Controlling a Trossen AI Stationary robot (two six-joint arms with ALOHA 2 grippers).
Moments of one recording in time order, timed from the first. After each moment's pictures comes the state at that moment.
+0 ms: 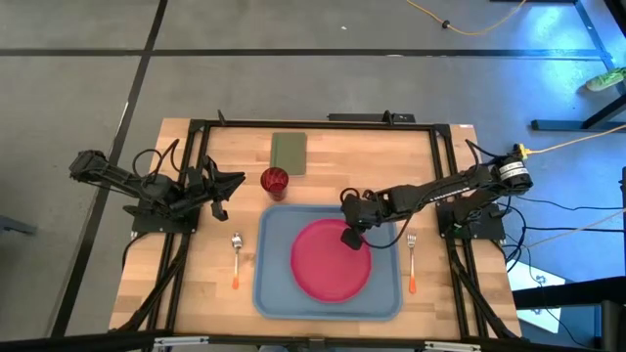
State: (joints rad) left arm -0.34 0.40 0.18 0.55 -0.71 0.06; right arm 0.16 1.59 0.98 -0.48 0.14 0.62
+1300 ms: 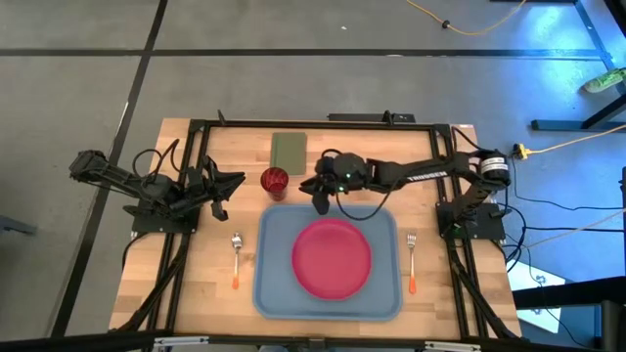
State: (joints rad) left arm -0.34 0.40 0.18 0.55 -0.71 0.06; right arm -0.10 1.73 1.07 0.23 -0.06 0.37
